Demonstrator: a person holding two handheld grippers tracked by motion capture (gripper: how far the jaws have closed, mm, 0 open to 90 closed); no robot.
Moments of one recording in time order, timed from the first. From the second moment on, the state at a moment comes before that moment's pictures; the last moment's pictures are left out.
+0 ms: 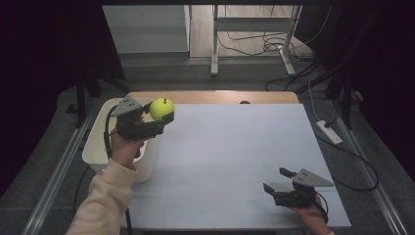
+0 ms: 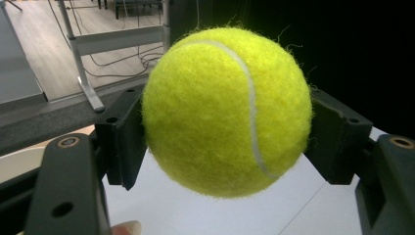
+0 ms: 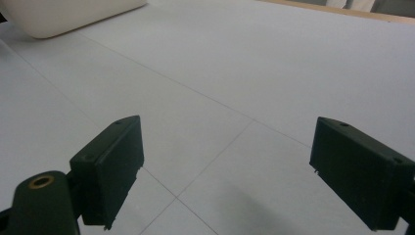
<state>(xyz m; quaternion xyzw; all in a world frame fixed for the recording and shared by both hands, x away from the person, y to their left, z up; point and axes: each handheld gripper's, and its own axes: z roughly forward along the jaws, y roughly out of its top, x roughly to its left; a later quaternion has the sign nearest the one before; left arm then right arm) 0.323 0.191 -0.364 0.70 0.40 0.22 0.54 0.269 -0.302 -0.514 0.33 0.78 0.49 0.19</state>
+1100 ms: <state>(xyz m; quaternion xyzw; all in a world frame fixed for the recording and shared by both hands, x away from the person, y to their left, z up) 0.326 0.225 -0.374 0.69 0.45 0.24 0.52 0.269 -0.301 -0.514 0.33 0.78 0.49 0.20</state>
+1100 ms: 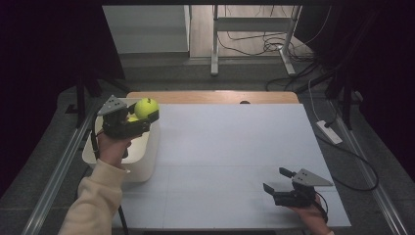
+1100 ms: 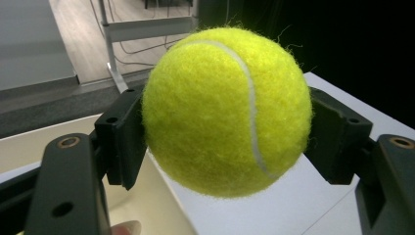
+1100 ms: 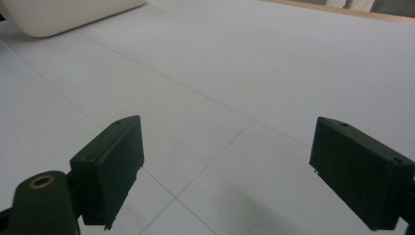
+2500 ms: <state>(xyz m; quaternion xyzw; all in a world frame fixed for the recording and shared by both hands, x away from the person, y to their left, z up) 0.354 0.274 -0.401 0.67 0.54 0.24 0.45 0.270 -0.301 -0.515 0.34 0.78 0.49 0.20</state>
